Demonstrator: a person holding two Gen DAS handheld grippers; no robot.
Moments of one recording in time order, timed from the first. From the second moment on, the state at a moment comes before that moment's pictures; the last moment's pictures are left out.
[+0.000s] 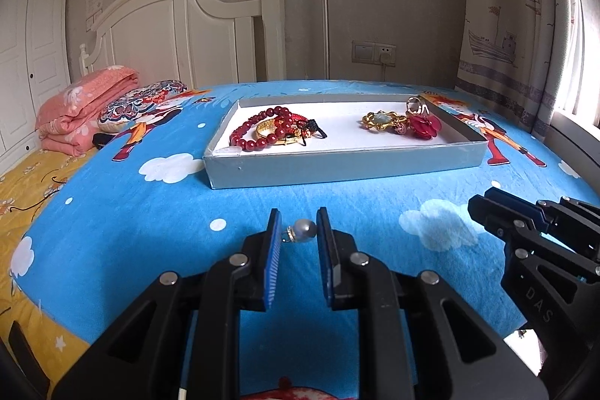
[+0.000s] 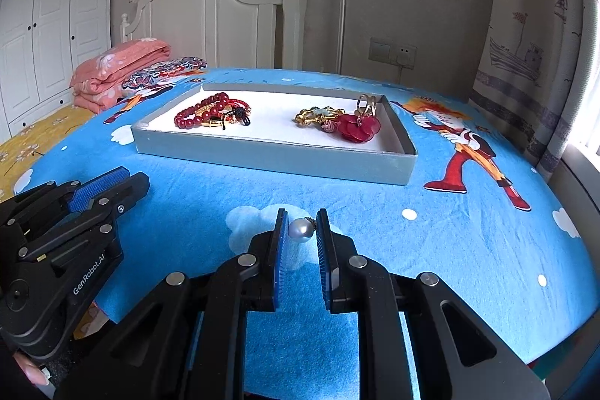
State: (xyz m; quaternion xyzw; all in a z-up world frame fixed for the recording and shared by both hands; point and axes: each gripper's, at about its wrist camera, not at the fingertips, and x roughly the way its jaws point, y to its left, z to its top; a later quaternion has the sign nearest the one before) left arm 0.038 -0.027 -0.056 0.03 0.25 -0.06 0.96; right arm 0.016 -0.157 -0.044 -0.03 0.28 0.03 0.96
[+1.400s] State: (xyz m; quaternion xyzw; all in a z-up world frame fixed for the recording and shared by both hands) left arm 0.179 -0.031 0.000 0.00 0.29 -0.03 0.96; right arm 0.145 -0.163 -0.001 -0.01 0.29 0.01 0.96
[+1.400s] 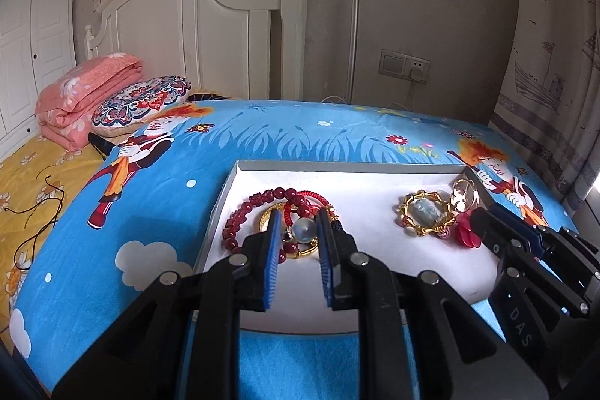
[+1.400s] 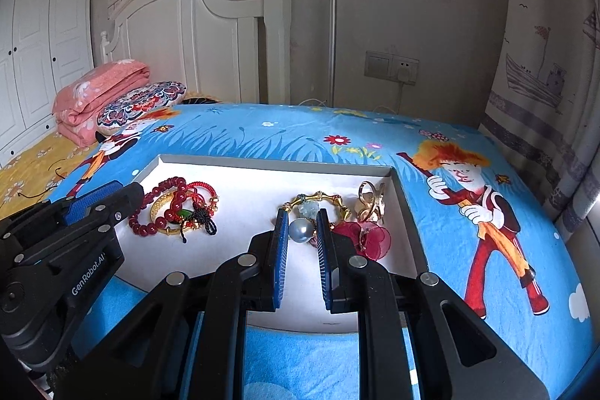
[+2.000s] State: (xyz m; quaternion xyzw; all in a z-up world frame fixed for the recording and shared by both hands) left arm 0.215 -0.043 -0.012 0.01 0.32 -0.02 0.95; right arm 0.172 -0.172 -0.011 0.00 0.31 0.01 0.95
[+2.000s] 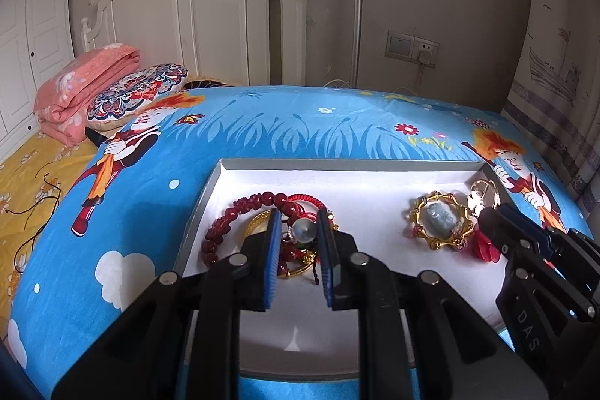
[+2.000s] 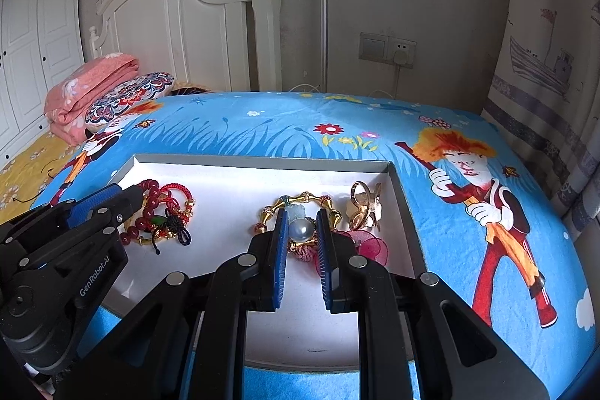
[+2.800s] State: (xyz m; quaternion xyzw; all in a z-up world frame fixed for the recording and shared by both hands) left arm 0.223 -0.039 -0.010 0.00 0.33 -0.01 0.94; right arm 0.184 -0.173 -0.012 0.01 0.33 0.00 0.94
